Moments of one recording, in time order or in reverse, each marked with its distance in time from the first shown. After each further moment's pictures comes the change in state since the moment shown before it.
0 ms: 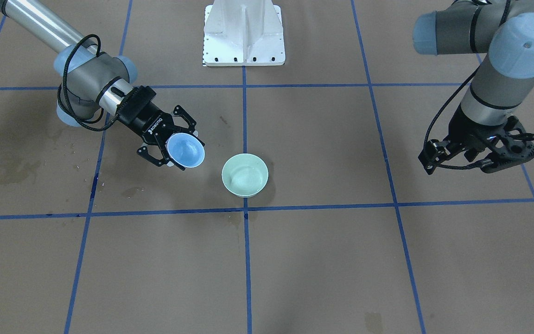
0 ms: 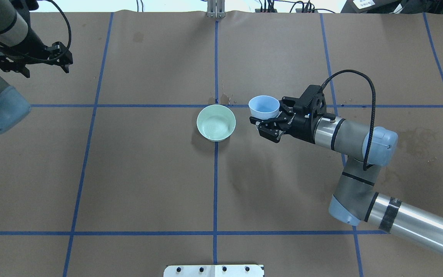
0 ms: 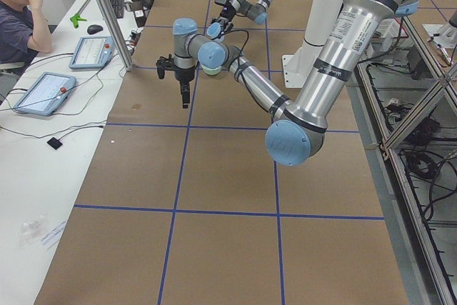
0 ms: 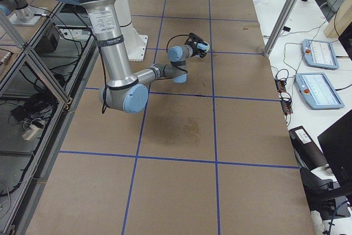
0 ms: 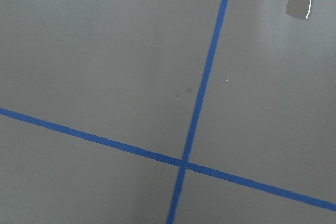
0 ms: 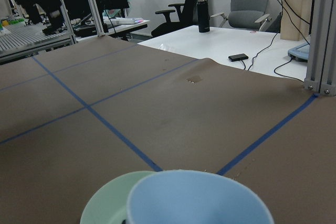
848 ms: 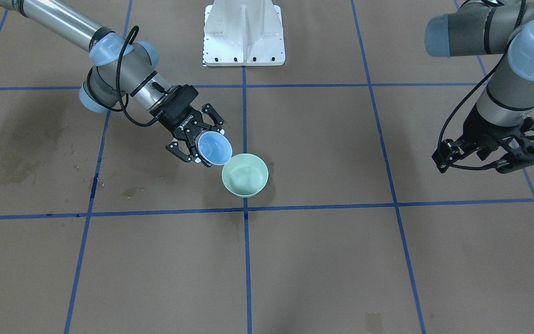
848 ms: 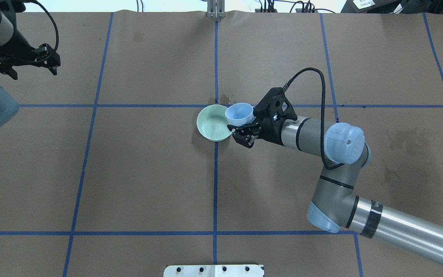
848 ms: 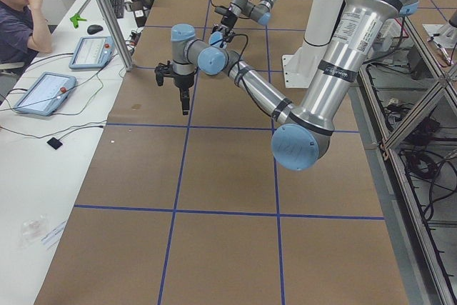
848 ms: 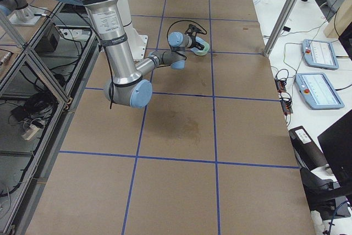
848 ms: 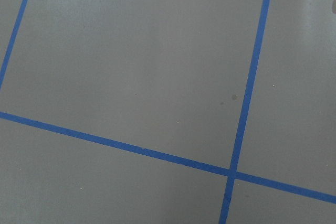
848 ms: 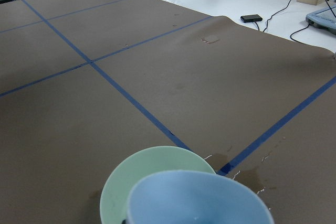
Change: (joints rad) left arm -0.019 0.032 0.000 0.000 -0.018 0.021; right arm -0.039 0.093 0.101 -0.359 0.003 -0.048
